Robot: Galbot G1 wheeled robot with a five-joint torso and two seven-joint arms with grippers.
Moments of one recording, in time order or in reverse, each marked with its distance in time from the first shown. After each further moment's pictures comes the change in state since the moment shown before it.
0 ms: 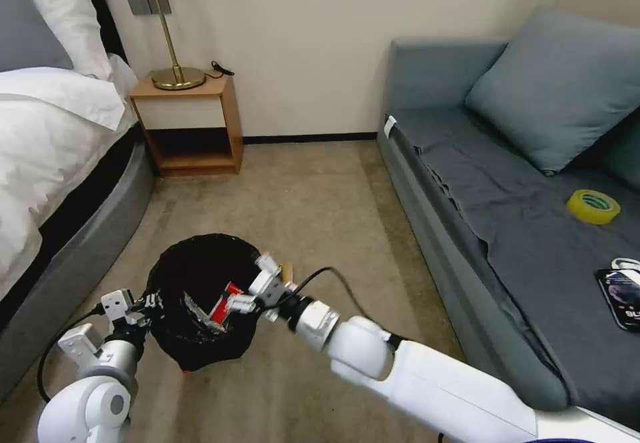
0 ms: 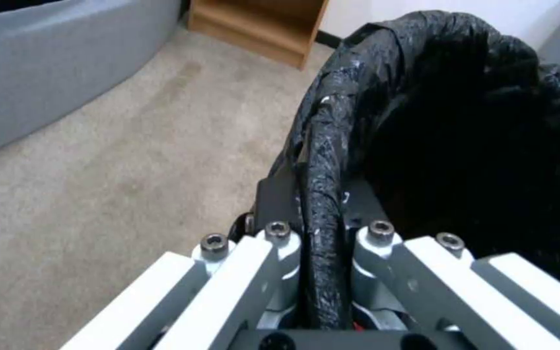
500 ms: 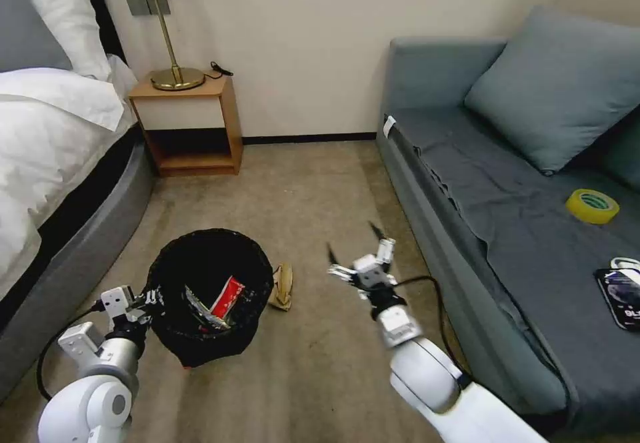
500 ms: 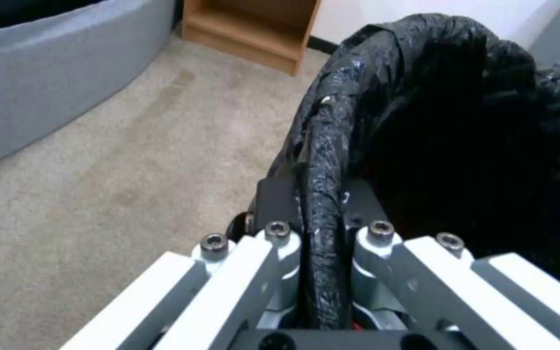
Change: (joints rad) left arm 0.014 -0.007 0.012 -0.035 0.025 -0.003 0.003; right arm -0.503 0.034 0.446 0.130 -0.152 -0.068 0.221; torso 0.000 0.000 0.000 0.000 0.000
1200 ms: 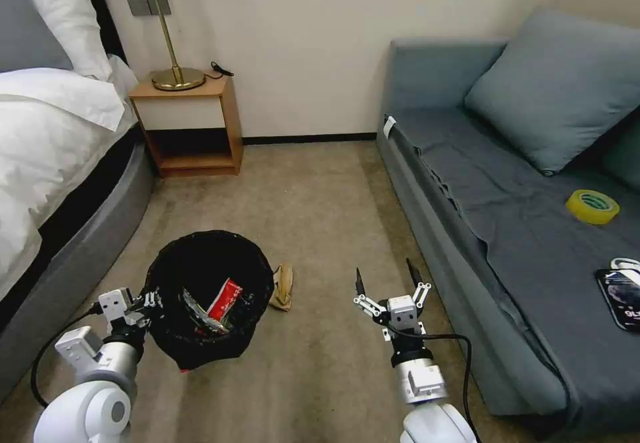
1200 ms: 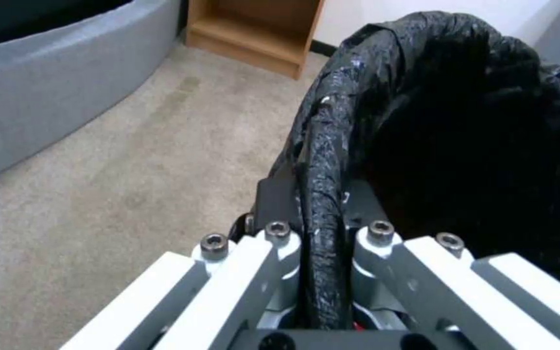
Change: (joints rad) left arm 0.024 -0.010 -0.014 -0.030 0.014 0.002 0.001; right arm -0.271 0.178 0.126 0.080 -0.121 0.111 -0.080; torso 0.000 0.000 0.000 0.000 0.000
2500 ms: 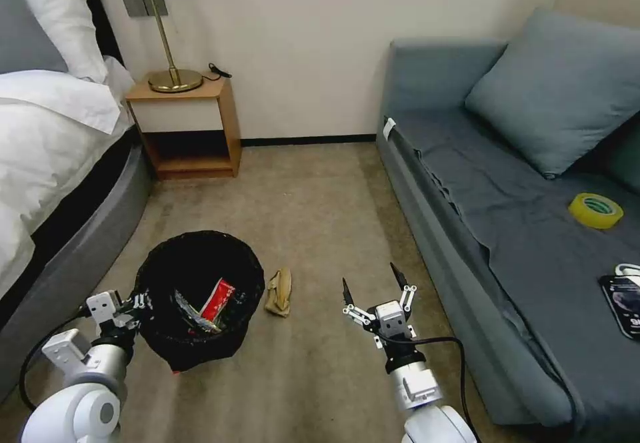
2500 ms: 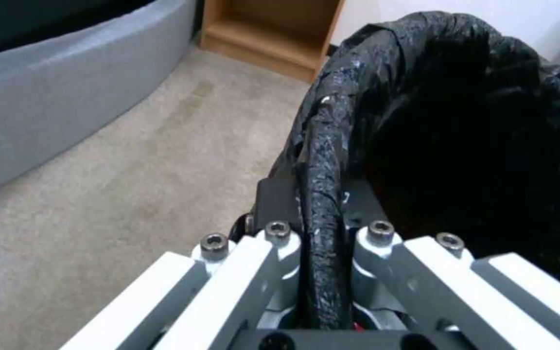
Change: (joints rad) left arm 0.002 0.017 -0.041 0.030 -0.022 -0.012 -0.001; right arm 0.016 -0.036 -0.009 -0.020 0.007 0.014 -0.083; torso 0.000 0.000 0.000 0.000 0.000
